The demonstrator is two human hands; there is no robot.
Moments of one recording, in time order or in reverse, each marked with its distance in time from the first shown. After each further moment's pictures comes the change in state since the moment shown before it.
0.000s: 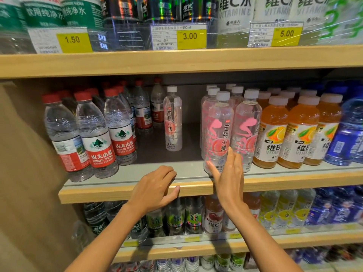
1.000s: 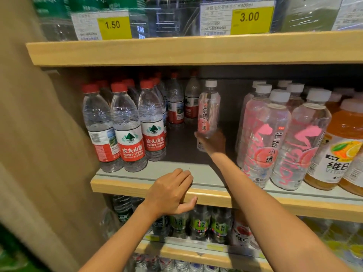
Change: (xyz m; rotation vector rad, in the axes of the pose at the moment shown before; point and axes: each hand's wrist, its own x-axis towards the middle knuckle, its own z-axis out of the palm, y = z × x) left_hand -0.018 -0.027 0.009 0.184 0.182 0.083; right_hand 0.098 -0.068 0.151 0.583 -0.420 0.198
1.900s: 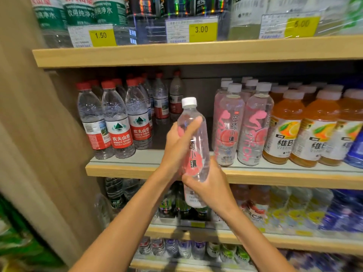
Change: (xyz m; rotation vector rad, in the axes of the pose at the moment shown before) left_hand 0.113 0.087 -0.093 -1.491 0.275 -1.104; right_hand -0.216 -0.036 -0.118 0.040 -0.241 -0.132
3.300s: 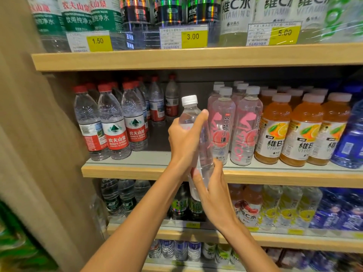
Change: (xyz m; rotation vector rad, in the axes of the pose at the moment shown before) left_hand -0.004 0.008 0.034 0.068 0.161 0.159; right_hand -0.023 0.012 -0.008 -0.032 0.095 -0.091
